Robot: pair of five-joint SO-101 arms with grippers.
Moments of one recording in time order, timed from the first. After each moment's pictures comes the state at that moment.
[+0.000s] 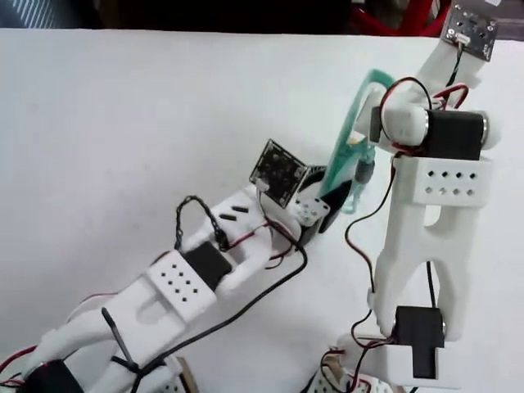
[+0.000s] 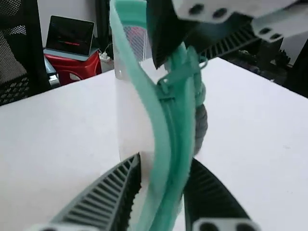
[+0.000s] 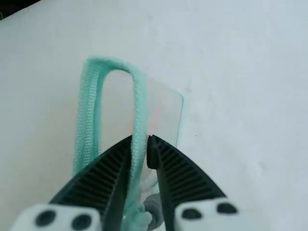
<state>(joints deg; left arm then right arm) 41.2 -34.4 52.9 6.3 8.7 -0.3 -7.4 -27.4 98.5 -18.0</state>
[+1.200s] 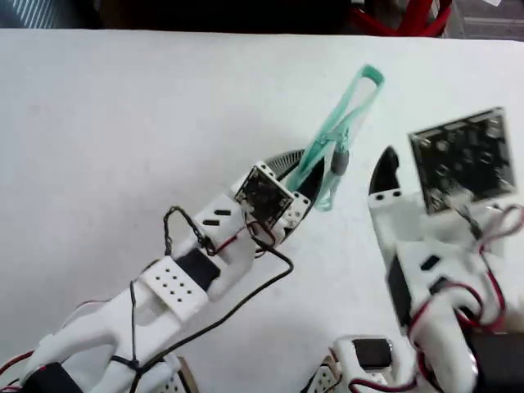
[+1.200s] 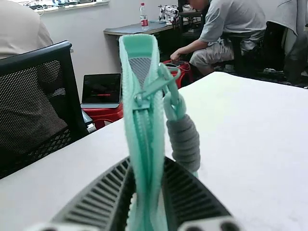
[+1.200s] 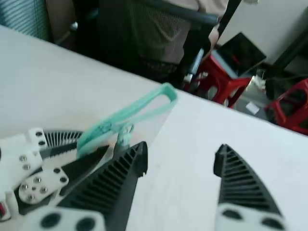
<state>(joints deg) 37.2 -35.0 63.6 -11.2 -4.4 -4.9 -45.9 -15.9 98.3 20.4</state>
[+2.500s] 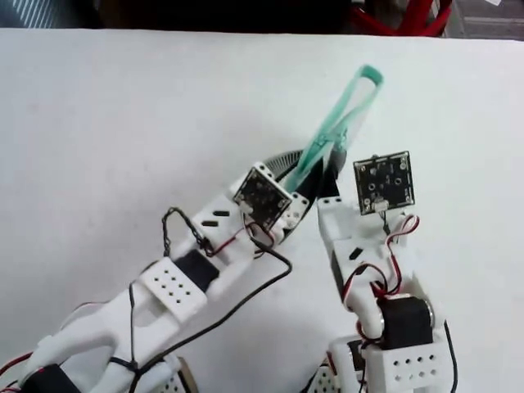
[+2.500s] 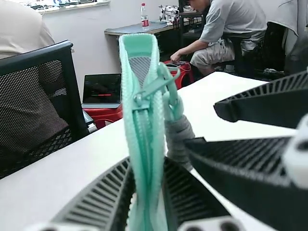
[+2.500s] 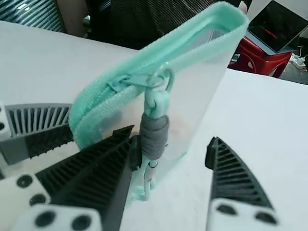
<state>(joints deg) 37.1 -35.6 64.2 -11.2 -4.4 -11.6 -75.7 55.6 49.8 7.1</state>
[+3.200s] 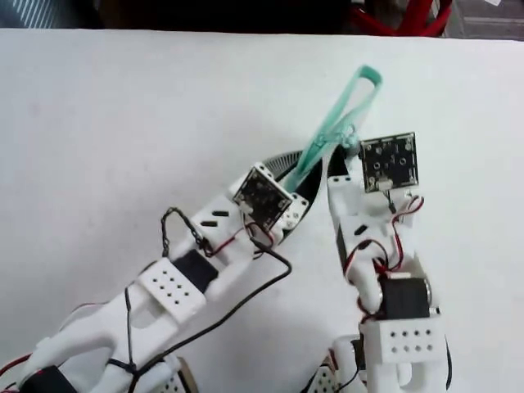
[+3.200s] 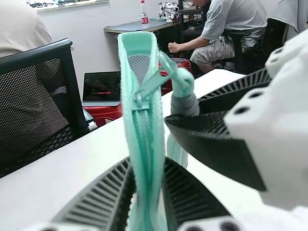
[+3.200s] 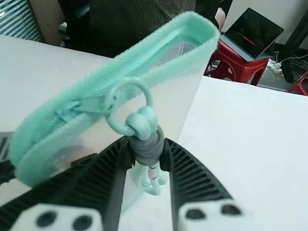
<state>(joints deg) 37.1 -36.2 64.2 -9.7 -4.6 -7.0 -68.9 56.7 39.6 9.8</state>
